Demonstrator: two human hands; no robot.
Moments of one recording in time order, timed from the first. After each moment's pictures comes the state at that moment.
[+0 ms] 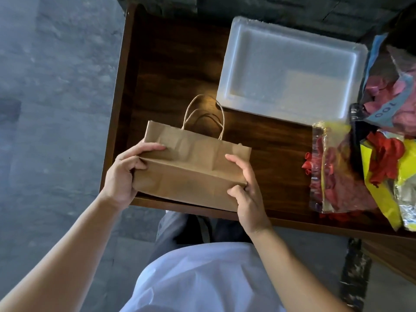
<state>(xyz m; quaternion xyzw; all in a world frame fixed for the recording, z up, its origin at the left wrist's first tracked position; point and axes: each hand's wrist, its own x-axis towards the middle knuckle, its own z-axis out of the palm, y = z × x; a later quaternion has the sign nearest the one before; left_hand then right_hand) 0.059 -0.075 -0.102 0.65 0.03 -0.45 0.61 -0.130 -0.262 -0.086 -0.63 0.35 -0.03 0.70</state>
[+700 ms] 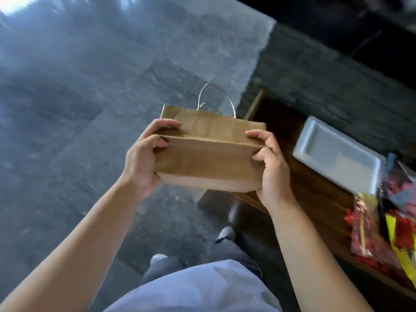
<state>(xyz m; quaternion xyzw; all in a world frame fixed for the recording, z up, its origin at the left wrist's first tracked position) 0.066 0.169 0.057 0.58 0.01 -0.21 0.79 -0.015 -0.055 0.073 -0.71 0.21 -0.06 0.67</state>
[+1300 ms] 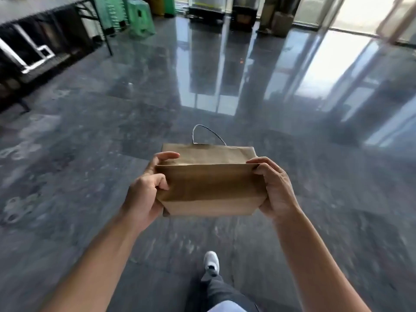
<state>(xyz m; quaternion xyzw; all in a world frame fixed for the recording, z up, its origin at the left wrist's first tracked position) -0.160 0.673 0.121 0.46 0.35 0.29 0.77 0.057 0.551 0.124 -0.59 -0.18 0.41 0.67</state>
